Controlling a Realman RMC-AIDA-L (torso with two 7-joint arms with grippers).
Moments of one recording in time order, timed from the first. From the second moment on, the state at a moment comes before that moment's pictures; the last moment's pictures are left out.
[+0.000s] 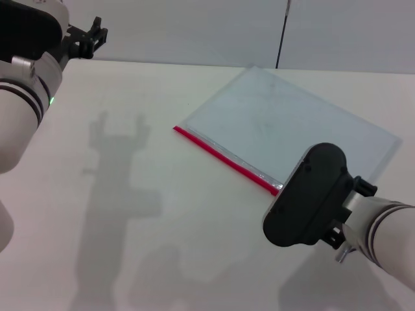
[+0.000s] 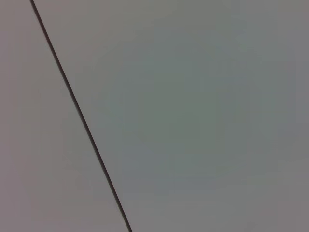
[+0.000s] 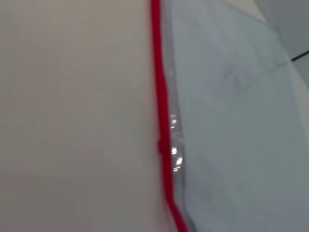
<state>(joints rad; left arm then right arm) -0.21 -2.01 1.93 1.46 -2.12 0.46 2.00 0.41 2.02 -2.42 -1.70 -0.13 1.37 0.13</state>
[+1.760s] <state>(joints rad) -0.22 -2.01 1.93 1.45 -2.12 0.46 2.00 0.57 2.02 -2.49 -1.38 -0.17 1.27 0.31</state>
